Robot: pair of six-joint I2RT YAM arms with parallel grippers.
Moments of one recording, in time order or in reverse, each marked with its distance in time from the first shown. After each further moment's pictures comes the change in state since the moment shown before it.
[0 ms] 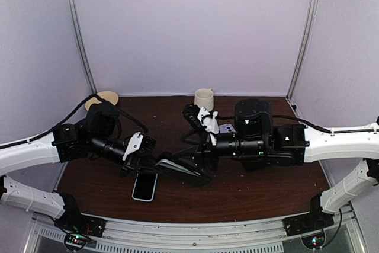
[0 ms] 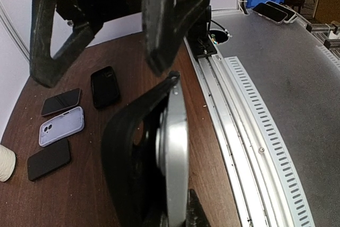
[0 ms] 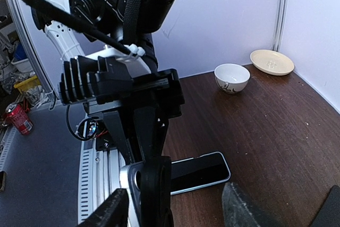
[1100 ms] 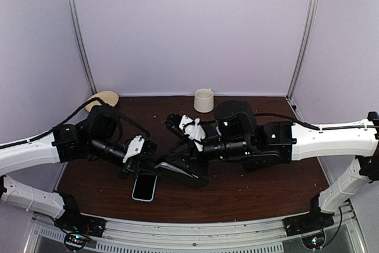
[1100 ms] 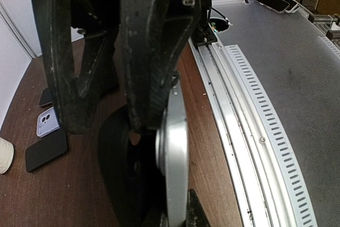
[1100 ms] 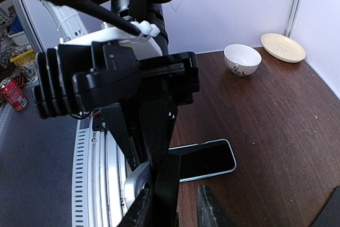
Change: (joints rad) left arm -0.011 0.001 0.000 -0.044 -0.036 0.022; right arm 0.030 0.128 0.129 -0.137 0.010 -0.068
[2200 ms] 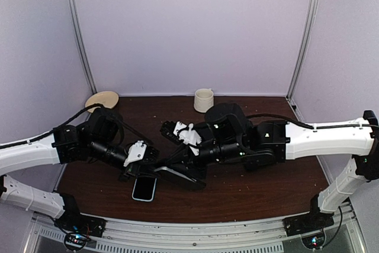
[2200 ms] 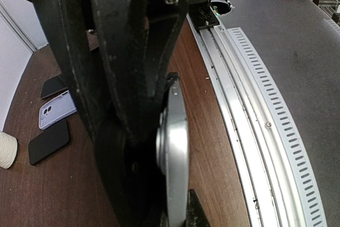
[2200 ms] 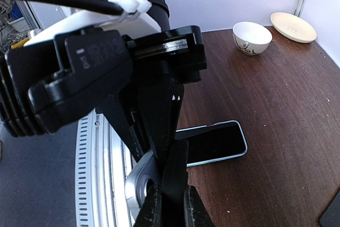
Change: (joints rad) left arm -0.022 0.000 0.000 -0.047 -0.078 0.048; right arm 0.005 0.051 0.048 -0.103 -0.041 0.007
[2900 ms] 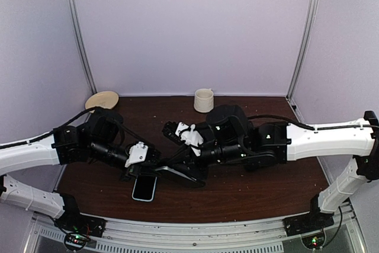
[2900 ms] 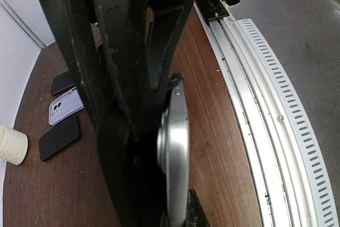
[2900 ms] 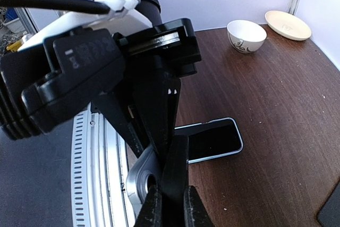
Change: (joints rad) left arm -0.018 -0.002 0.000 0.005 -0.090 0.012; right arm 0.000 -0.012 -0.023 0.007 0.024 0.006
